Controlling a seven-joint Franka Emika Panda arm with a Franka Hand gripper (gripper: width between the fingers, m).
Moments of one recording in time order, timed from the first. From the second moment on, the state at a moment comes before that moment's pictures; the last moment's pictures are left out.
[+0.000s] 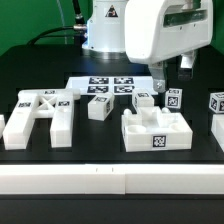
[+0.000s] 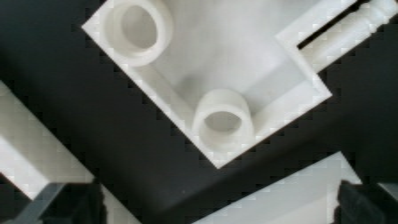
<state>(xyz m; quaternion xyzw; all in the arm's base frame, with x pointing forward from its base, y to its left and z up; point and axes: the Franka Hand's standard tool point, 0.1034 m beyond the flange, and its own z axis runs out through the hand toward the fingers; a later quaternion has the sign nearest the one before) 0.587 0.059 0.095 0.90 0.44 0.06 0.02</state>
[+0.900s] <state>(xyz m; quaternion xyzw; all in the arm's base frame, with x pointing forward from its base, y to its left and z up) 0.579 0.061 0.092 0.96 0.27 0.03 -0.01</state>
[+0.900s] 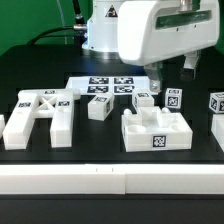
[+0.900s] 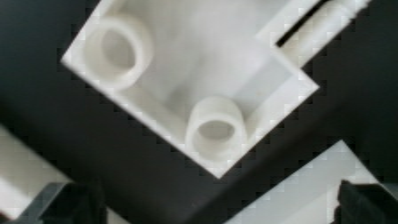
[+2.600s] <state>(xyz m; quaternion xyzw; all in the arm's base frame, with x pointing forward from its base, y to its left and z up) 0.562 0.075 0.034 1.00 0.01 -0.01 -0.03</state>
